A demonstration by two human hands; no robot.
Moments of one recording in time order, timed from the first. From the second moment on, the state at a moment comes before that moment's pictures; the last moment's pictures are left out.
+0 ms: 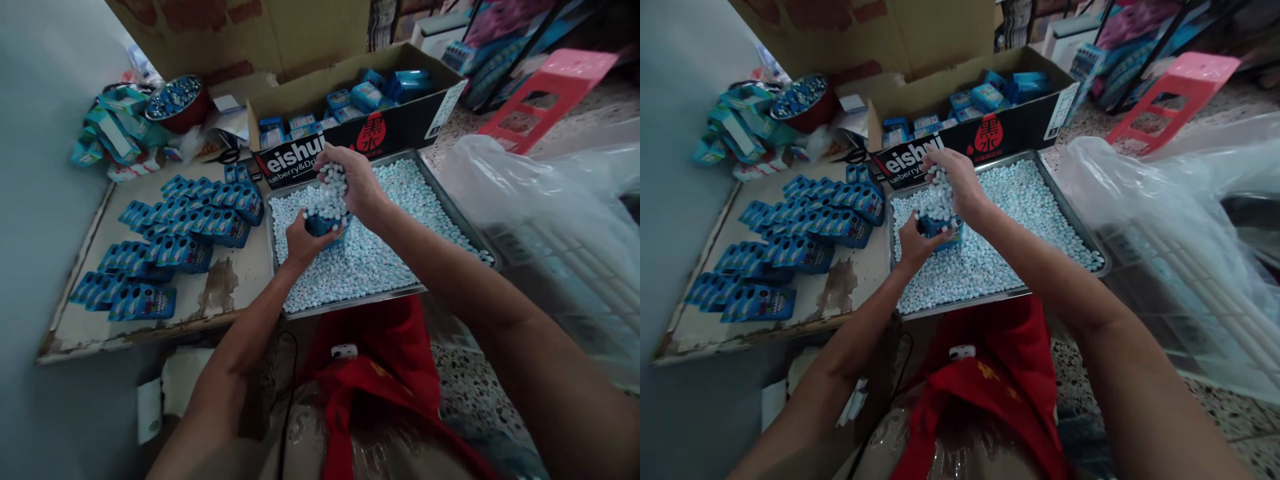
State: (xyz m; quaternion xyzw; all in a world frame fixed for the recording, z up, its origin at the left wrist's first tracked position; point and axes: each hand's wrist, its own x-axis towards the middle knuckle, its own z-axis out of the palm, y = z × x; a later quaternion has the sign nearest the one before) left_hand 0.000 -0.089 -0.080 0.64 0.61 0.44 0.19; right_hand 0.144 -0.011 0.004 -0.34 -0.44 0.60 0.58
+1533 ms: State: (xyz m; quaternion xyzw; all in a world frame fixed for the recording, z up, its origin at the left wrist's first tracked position) left_hand -0.054 -0.009 -0.045 0.75 0.54 0.28 0.27; right_hand 0.126 -0.001 -0.102 -0.44 -0.38 0.55 0.60
